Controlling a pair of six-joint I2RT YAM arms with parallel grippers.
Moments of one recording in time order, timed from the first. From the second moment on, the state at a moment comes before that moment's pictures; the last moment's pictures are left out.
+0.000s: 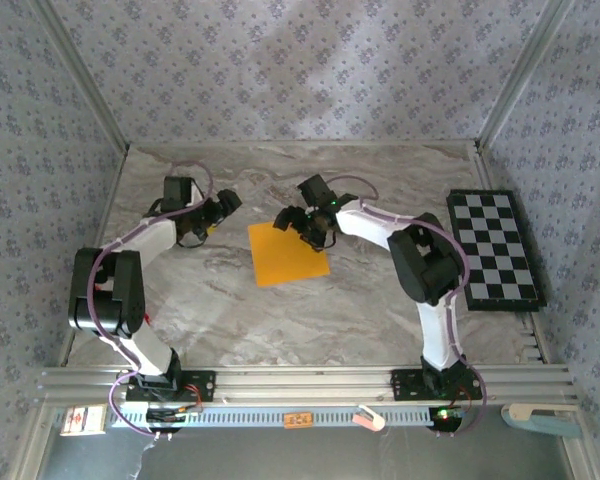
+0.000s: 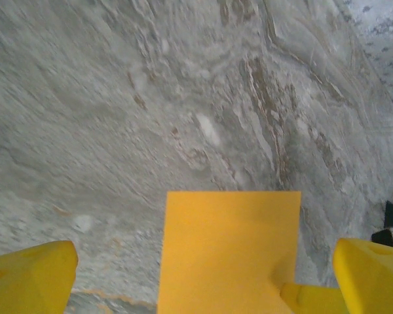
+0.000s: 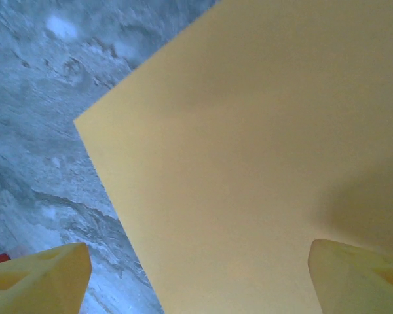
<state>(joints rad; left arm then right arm) -0.13 1.64 0.99 -0.16 0.42 -0.76 0.61 2.04 1.47 -0.42 -0.30 0.99</state>
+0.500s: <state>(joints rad) -0.30 1.64 0.89 -0.13 0.44 -0.94 0.55 2.22 1.76 -0.64 -0.17 0.76</state>
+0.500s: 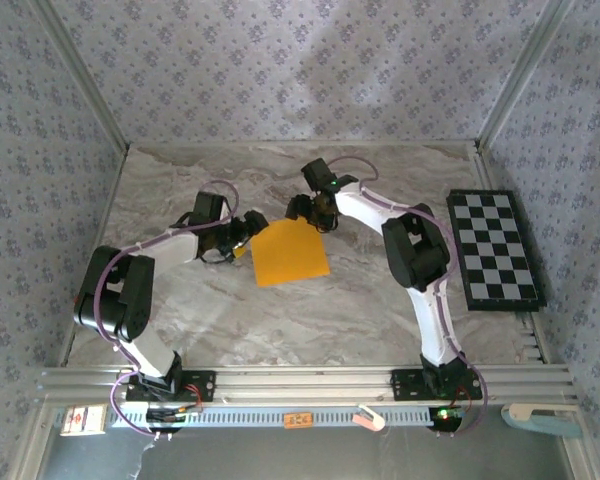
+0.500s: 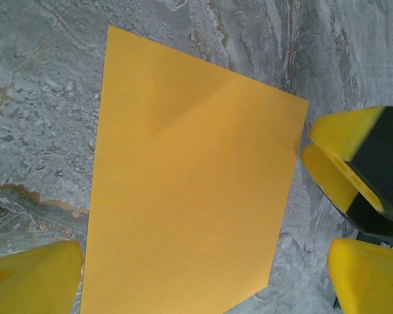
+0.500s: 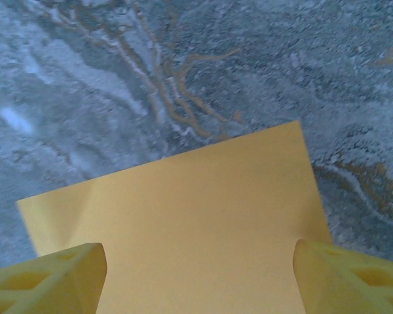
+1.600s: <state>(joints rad) -0.55 1.66 1.14 -0.60 0.14 -0.64 0.45 1.79 1.27 -0.36 -0.14 0.90</state>
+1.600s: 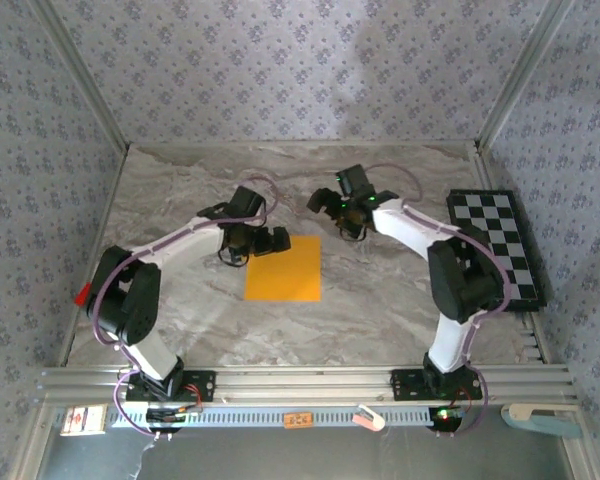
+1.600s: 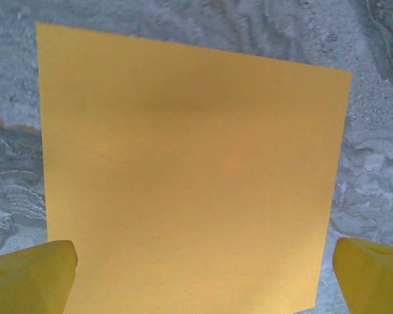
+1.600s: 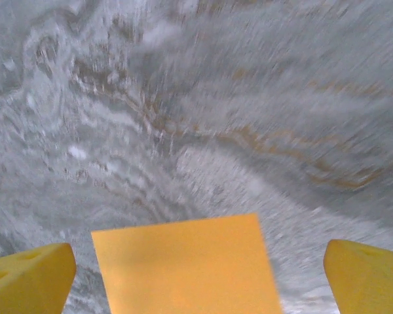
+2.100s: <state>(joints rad) -0.70 1.94 1.43 -0.84 -0.01 -0.62 0.30 1.64 1.11 -0.35 -0.09 0.67</state>
